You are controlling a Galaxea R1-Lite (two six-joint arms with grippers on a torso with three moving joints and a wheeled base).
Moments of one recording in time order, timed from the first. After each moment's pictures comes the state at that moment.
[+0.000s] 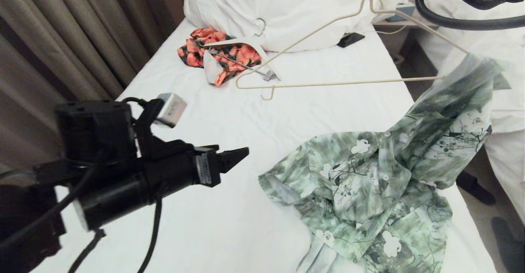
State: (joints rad) left arm -0.58 1.44 -0.67 -0.53 0.00 -0.20; right arm 0.55 1.77 -1.97 -0.22 0.30 0.17
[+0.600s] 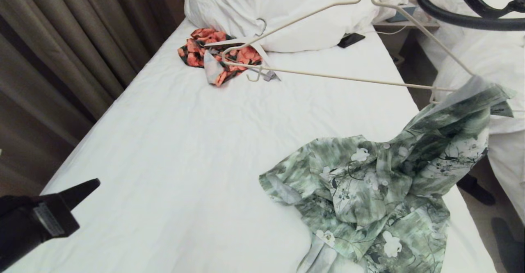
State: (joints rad) left arm -0.05 0.91 -0.36 -0.35 -0.05 -0.21; right arm 0.63 1.70 -1.78 -0.46 0.10 0.23
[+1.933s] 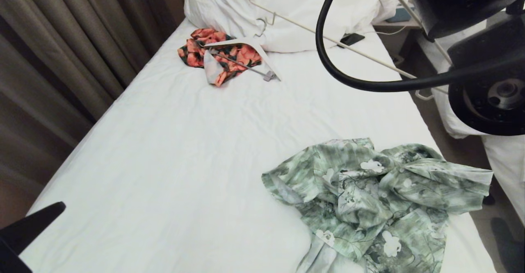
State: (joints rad) left arm -0.03 0.65 -0.36 -0.16 -0.09 -0.20; right arm 0.82 1.86 -1.76 -1.05 -0.26 -0.32
